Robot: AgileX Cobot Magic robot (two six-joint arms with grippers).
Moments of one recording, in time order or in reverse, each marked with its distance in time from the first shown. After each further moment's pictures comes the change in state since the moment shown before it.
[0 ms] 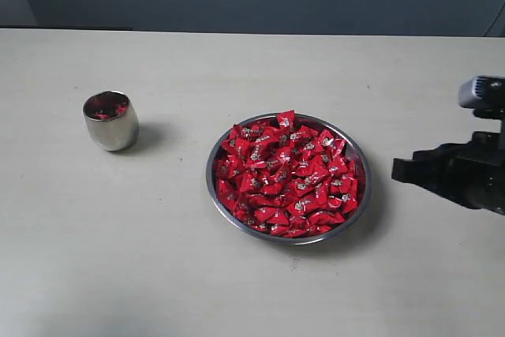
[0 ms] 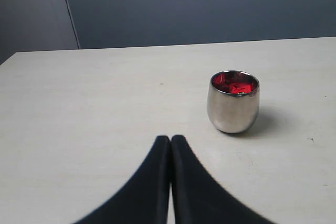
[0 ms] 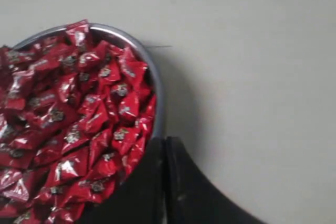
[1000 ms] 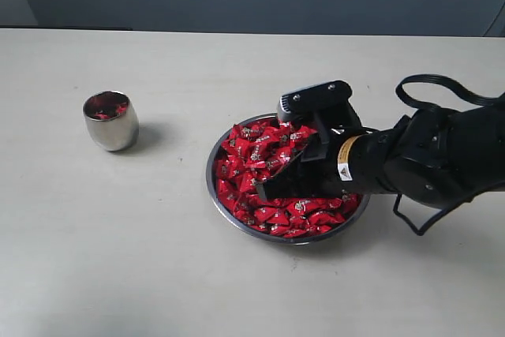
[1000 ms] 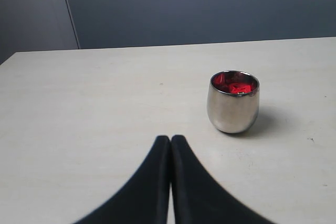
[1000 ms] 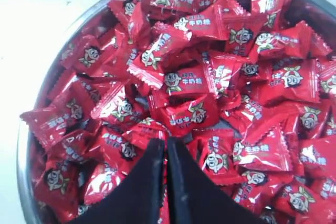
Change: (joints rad) left arm 0.000 0.000 0.000 0.000 0.000 0.000; right arm 0.332 0.514 -0.353 -0.132 0.020 0.063
